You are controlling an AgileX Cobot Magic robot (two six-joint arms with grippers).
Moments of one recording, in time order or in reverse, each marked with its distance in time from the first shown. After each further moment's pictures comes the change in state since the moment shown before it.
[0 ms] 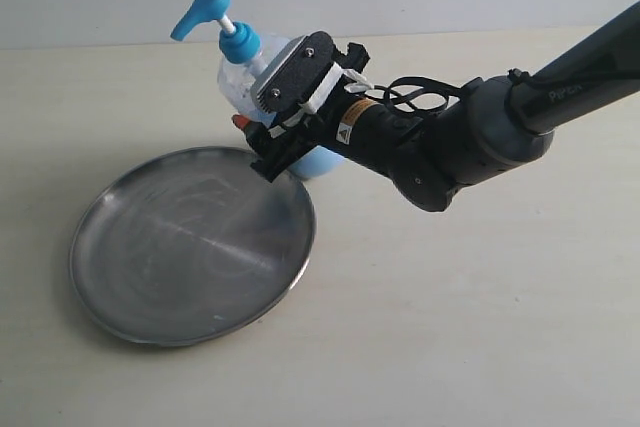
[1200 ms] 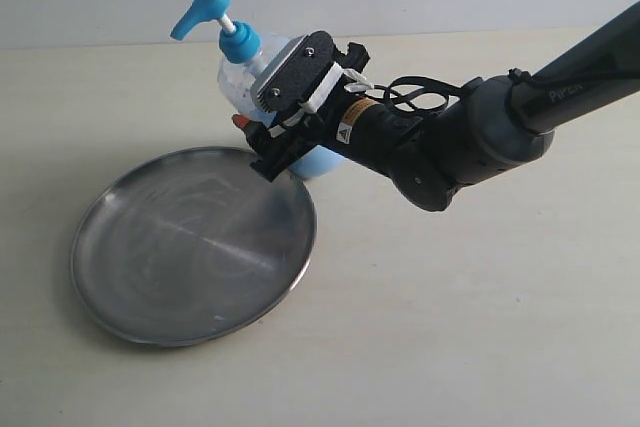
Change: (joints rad) left arm 0.000 0.000 0.000 0.000 0.000 0.000; right arm 0.000 0.000 0.000 0.000 0.002 0.000
